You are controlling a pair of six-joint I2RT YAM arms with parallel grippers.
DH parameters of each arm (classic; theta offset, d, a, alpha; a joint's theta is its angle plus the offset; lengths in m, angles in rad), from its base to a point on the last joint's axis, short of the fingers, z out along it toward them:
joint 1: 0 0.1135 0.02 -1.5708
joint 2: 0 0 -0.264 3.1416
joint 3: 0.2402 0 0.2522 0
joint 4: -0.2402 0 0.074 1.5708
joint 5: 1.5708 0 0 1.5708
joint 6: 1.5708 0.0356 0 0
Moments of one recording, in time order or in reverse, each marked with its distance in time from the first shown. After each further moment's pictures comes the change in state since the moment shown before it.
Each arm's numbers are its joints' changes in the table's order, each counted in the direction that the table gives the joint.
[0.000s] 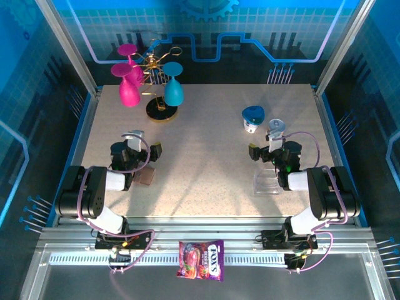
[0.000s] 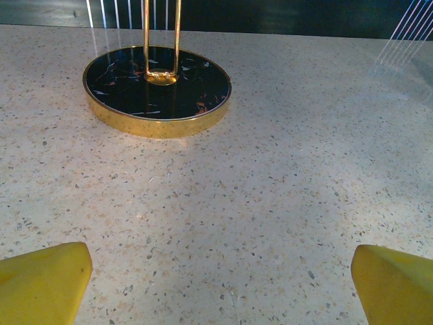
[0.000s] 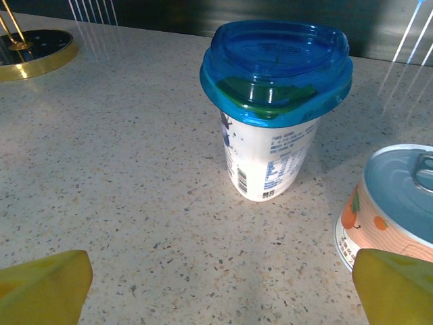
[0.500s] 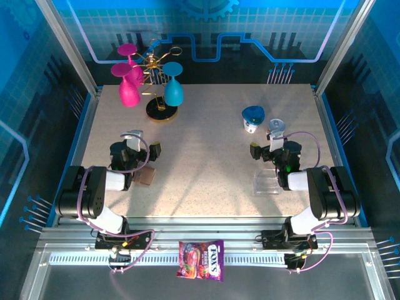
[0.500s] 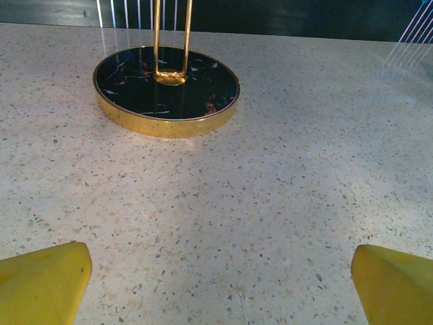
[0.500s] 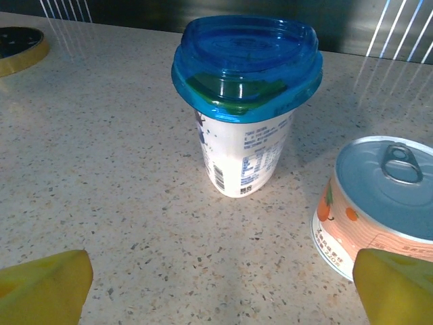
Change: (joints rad) left arm 0.007 0.000 0.000 -0.001 -0.012 -0.007; right arm 0.004 0.000 0.001 -0.003 0.071 0.006
